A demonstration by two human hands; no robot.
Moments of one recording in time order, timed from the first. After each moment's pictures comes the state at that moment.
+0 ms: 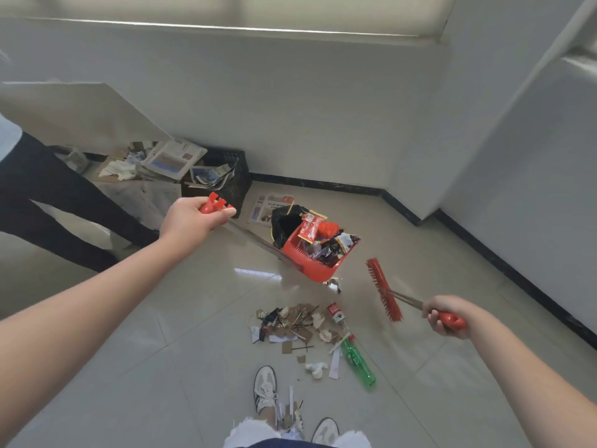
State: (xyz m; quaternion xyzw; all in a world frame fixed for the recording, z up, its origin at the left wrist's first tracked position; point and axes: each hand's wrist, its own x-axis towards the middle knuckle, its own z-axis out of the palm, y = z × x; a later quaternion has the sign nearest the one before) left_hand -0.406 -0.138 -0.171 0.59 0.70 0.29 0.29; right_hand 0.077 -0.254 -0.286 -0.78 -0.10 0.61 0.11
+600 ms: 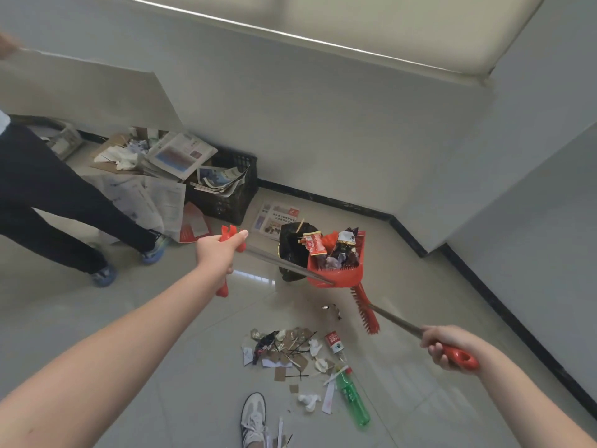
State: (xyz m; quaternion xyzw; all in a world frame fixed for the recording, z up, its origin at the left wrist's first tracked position) left_hand -0.452 -0.042 -0.265 0.26 0.76 0.39 0.45; right_hand -0.003 -0.156 -0.267 -0.78 -0.12 0.61 0.08
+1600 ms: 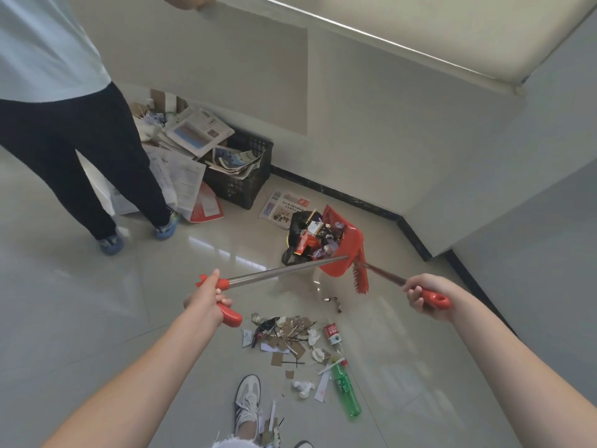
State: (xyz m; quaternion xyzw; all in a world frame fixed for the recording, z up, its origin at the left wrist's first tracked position) left_hand -0.499 -0.140 -0.336 -0.18 0.65 0.48 0.56; right_hand -0.089 -0.086 -0.234 -0.76 -0.12 0.62 0.15
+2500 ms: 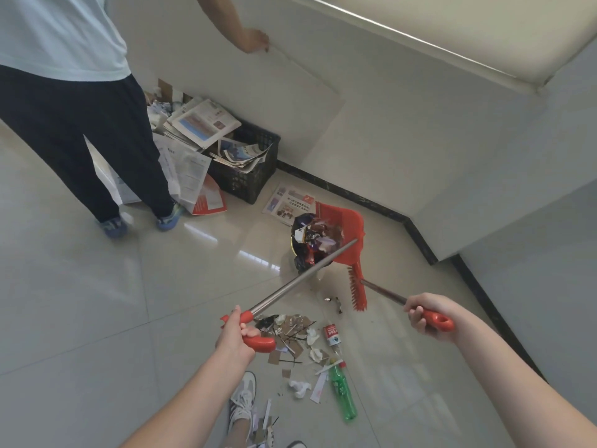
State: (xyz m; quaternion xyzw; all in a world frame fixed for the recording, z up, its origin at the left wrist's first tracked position) left_hand -0.426 -0.191 -0.374 -0.33 0.52 0.50 0.61; right_hand -0.077 -0.091 -0.265 -0.76 -0.11 0.63 0.10
